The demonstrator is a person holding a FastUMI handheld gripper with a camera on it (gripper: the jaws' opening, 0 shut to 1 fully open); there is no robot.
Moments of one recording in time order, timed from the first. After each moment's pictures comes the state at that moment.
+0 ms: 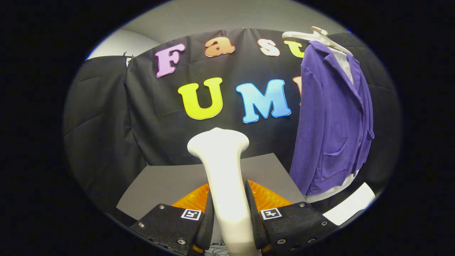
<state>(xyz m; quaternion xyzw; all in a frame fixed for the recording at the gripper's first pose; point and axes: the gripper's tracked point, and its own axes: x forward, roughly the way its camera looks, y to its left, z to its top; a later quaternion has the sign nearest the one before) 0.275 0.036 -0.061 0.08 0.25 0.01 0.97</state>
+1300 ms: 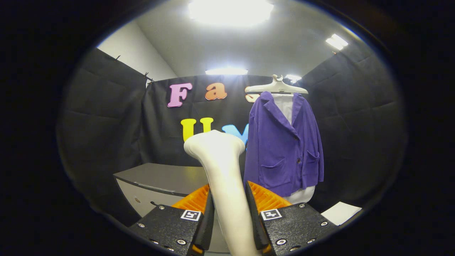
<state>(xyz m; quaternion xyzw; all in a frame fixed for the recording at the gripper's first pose) 0.064 -0.078 -0.024 0.01 0.06 -0.02 1.00</state>
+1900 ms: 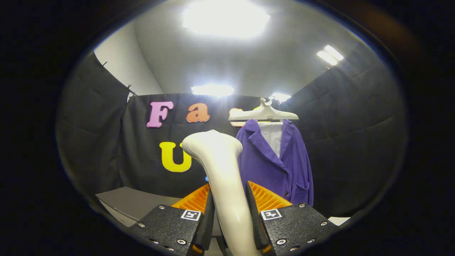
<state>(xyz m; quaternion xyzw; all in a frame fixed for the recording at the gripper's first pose) 0.171 -0.139 0.080 0.01 -0.03 -0.10 0.99</state>
